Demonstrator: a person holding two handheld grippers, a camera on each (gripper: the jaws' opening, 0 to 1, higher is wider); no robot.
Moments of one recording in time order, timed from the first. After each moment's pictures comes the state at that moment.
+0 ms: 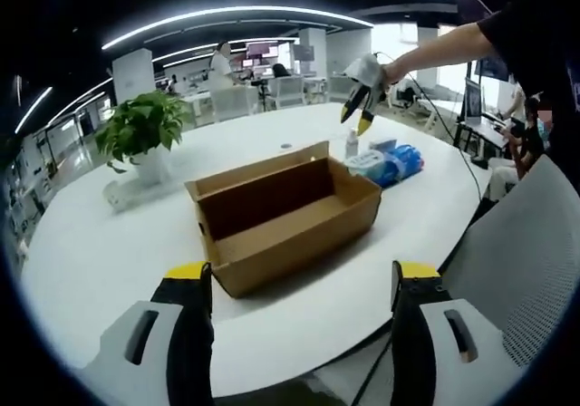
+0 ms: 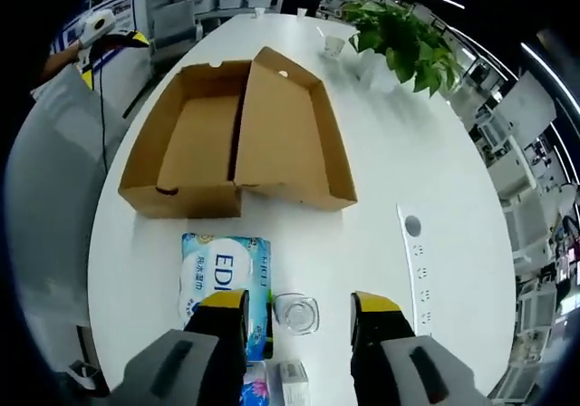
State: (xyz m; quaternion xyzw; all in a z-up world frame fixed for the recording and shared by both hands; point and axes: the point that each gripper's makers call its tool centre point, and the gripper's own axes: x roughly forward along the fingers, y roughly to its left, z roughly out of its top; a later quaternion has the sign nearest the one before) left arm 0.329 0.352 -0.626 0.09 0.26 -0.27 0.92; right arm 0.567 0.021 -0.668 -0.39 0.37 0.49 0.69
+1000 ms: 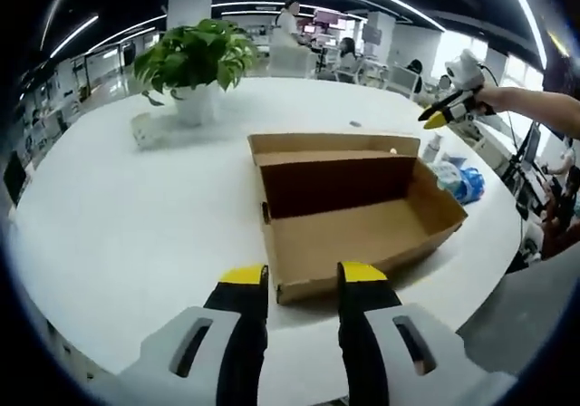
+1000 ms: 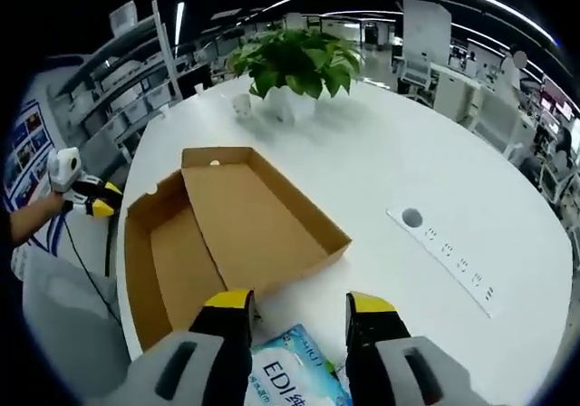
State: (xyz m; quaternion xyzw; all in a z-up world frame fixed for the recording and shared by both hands) left arm 0.419 0.408 -0.674 -0.01 0.36 -0.15 0.92; right arm 0.582 0.084 -0.662 -0.12 0.42 0.39 0.81
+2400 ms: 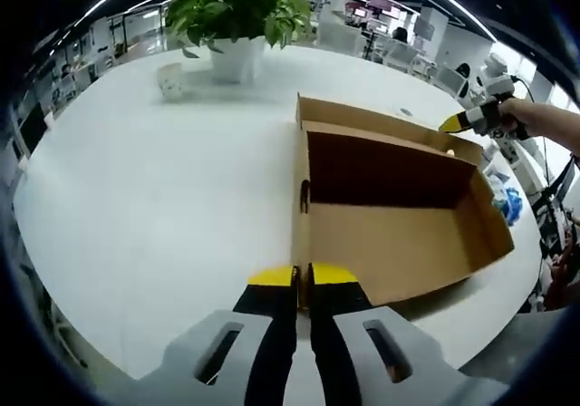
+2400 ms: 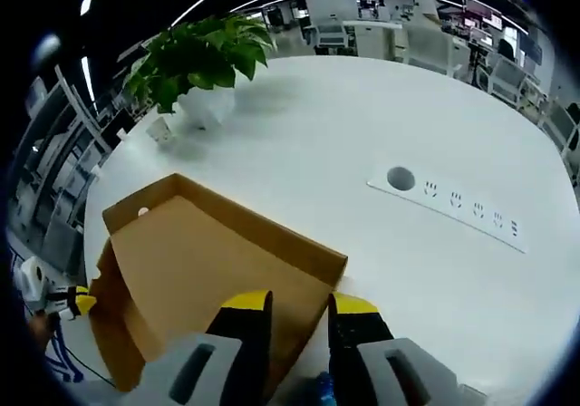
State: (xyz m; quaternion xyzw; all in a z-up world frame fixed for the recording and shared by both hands) left arm 0.437 0.417 -0.718 -0.05 0.41 -0.05 0.91; right arm 0.631 0.119 -0.725 -0.02 0.49 0.23 0.84
